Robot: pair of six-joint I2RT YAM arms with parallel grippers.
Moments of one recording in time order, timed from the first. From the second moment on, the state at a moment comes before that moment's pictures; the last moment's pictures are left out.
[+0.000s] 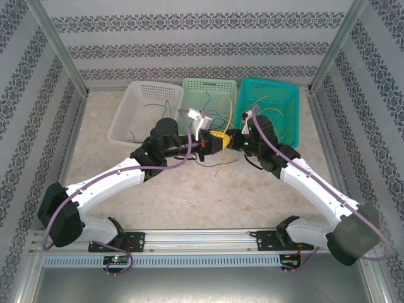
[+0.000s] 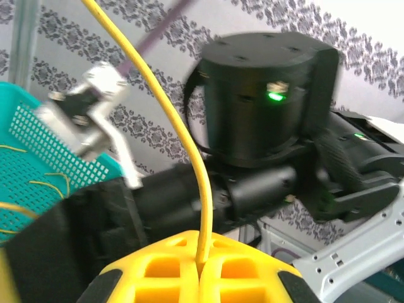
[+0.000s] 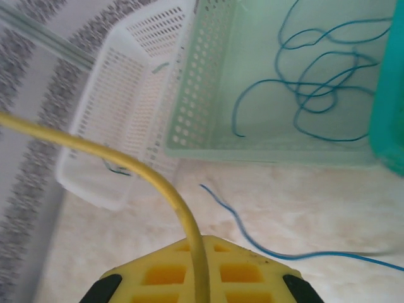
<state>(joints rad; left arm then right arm) -0.74 1.36 1.04 0.29 0.54 -0.45 0.52 1.17 0.94 -0.34 -0.12 0.69</state>
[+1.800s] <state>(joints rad) -0.39 1.53 1.26 -0.89 0.94 0.10 0.55 0.71 0.76 -0.48 0.67 -0.99</state>
